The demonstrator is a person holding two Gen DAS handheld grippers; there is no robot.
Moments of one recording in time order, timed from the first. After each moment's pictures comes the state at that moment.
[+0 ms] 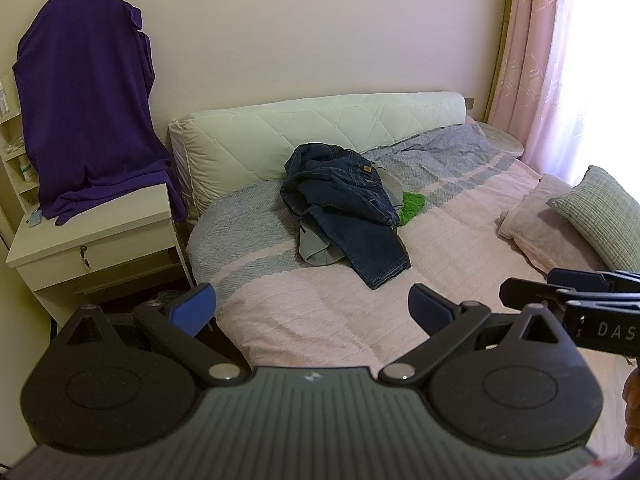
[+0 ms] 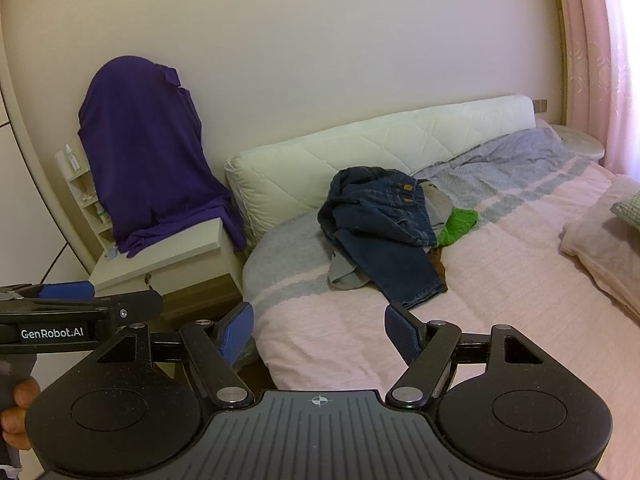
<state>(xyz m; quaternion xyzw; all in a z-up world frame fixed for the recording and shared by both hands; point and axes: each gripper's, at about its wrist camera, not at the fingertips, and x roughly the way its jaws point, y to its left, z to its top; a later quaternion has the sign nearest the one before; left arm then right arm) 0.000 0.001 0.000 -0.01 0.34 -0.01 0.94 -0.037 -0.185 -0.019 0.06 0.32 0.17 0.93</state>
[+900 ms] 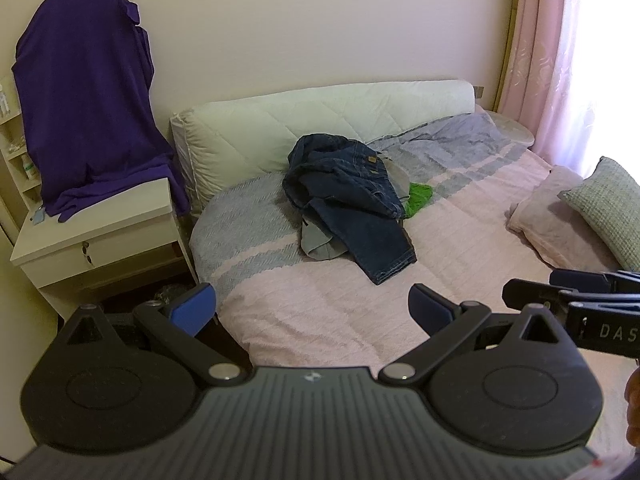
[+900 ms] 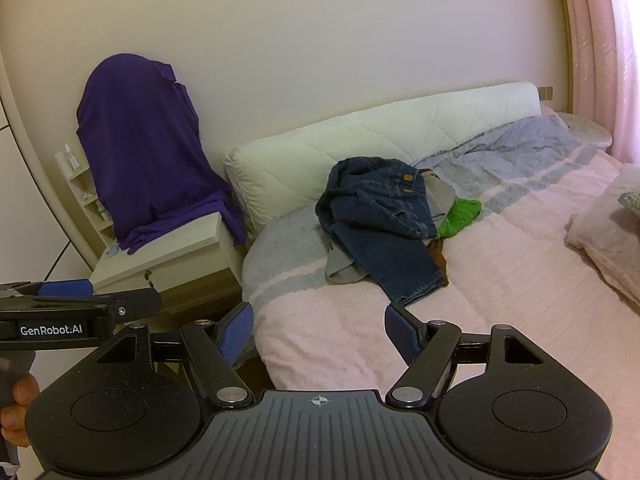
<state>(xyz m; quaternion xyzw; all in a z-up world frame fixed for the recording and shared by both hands) 0.019 -0.018 -0.012 0.00 0.35 0.00 0.94 -0.008 -0.216 -0.031 0.08 0.34 0.19 0.92</state>
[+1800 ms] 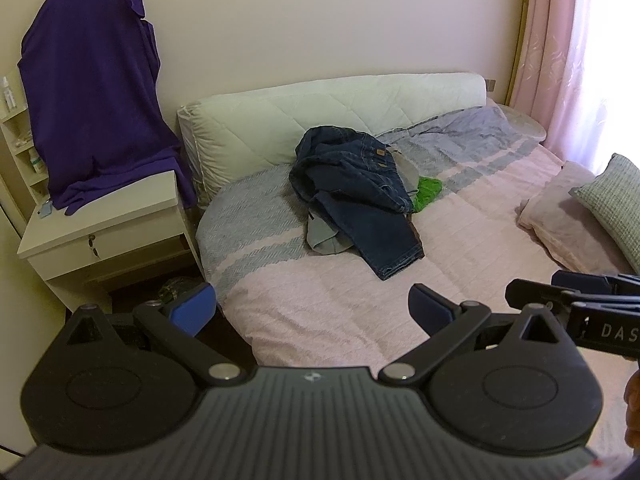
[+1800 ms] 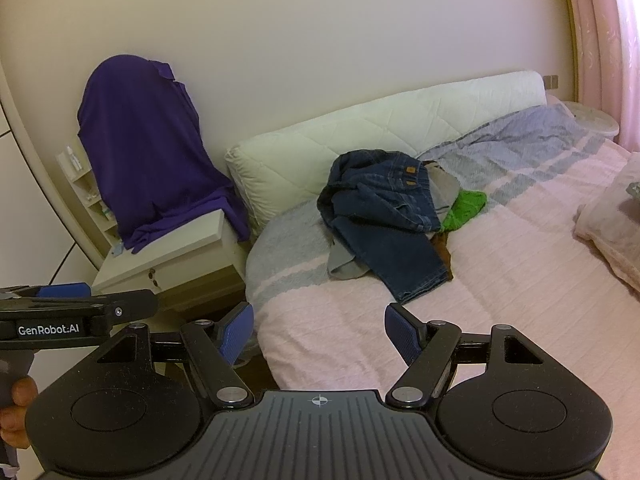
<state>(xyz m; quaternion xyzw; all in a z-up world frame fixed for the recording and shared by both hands) 0.026 -0.028 -0.015 0.01 0.36 0.01 0.93 0.007 -0.235 -0.041 0.09 0.35 0.20 0.91</state>
